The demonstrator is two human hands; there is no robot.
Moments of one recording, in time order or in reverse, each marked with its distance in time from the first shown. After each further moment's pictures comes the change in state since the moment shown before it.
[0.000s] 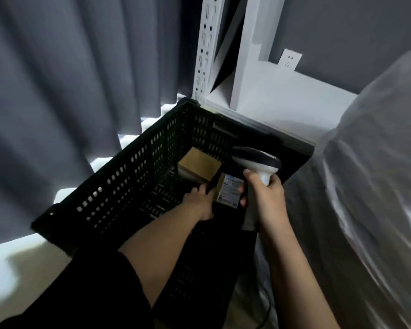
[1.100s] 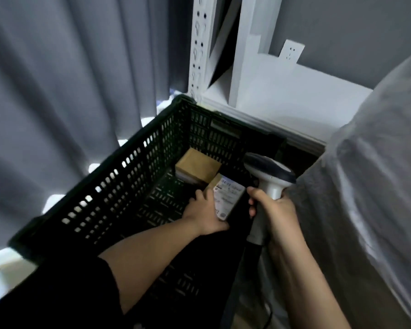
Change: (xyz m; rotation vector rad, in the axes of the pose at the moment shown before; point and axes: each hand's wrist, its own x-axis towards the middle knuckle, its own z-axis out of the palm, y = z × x) left_hand -0.003 0.016 0.018 -0.304 0.211 -0.077; right_hand 0.022 0.029 -0.017 0.071 -0.008 0.078
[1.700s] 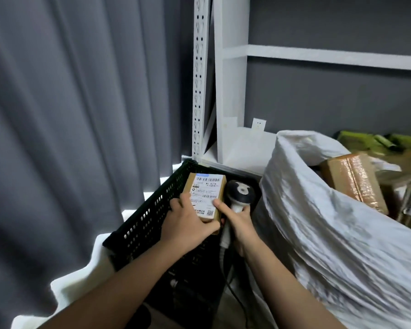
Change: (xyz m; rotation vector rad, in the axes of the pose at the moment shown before) left_hand -0.289 0.073 -0.140 -0.087 0.513 -0.043; right_hand -0.154 -0.071 0.002 0.360 -0.239 -0.074
